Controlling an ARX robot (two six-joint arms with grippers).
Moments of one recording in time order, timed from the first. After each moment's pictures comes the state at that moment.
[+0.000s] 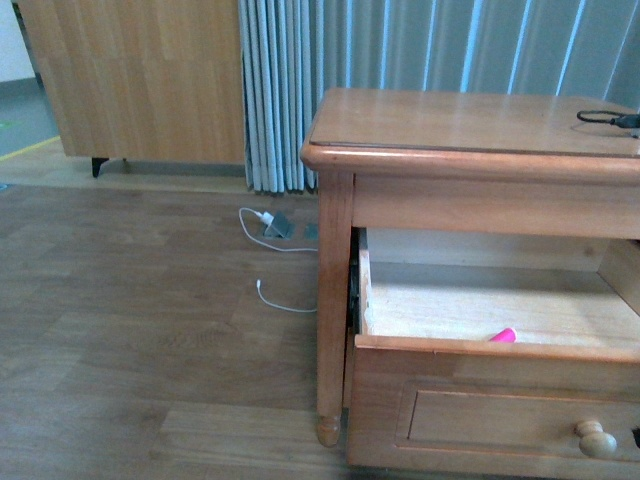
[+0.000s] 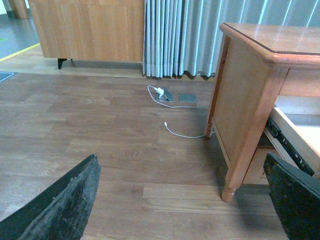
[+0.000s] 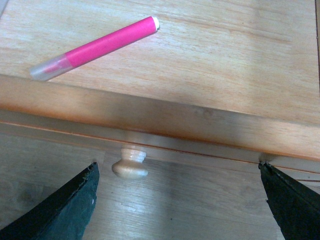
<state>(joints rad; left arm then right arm) 0.00 0.00 0.02 0.00 0.00 0.00 0.04 1.53 0.53 0.27 -0.04 -0.09</state>
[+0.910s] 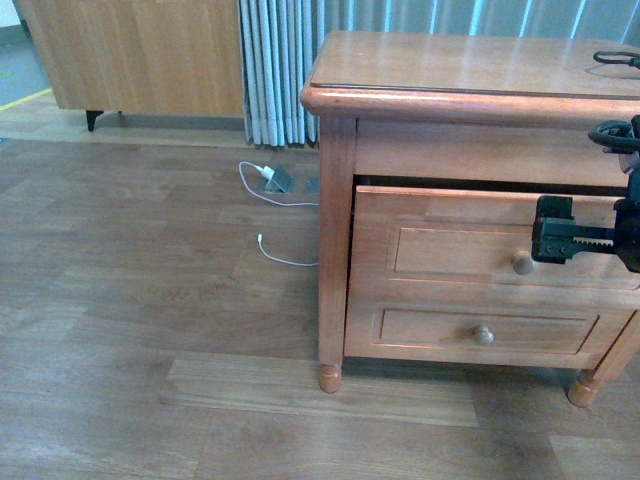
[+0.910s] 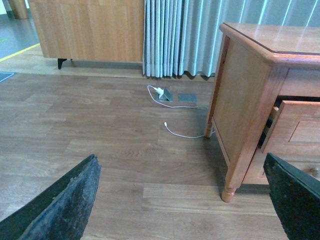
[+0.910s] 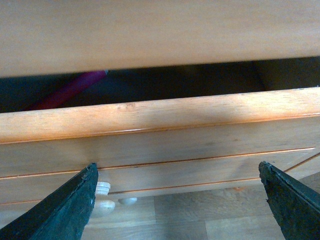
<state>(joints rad) 0.00 0.00 0.02 0.00 0.00 0.00 0.04 2.06 0.97 0.62 0.13 0.09</state>
